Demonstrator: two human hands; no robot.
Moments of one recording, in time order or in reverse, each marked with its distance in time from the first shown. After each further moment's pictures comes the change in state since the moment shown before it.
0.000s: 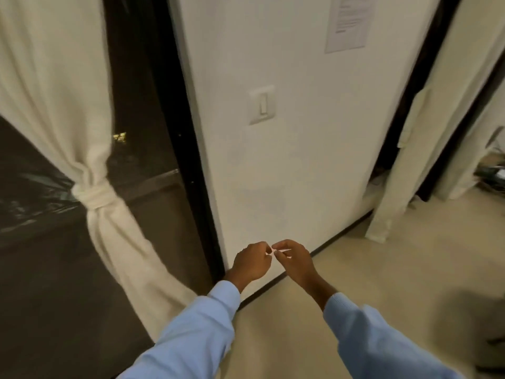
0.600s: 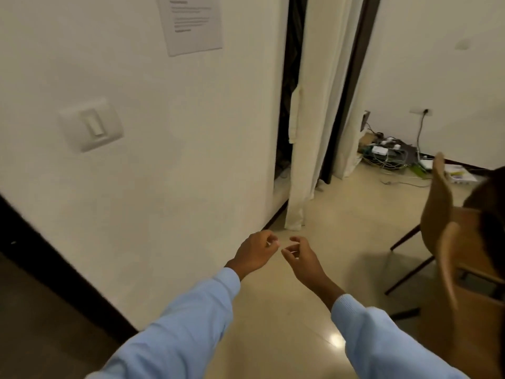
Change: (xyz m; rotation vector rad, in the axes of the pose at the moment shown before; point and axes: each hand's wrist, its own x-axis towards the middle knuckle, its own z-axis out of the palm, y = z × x) left_hand 0.141 0.251 0.131 -0.206 -0.172 0.416; right_hand 0.014 0.128 -0.276 -0.043 0.329 0.223
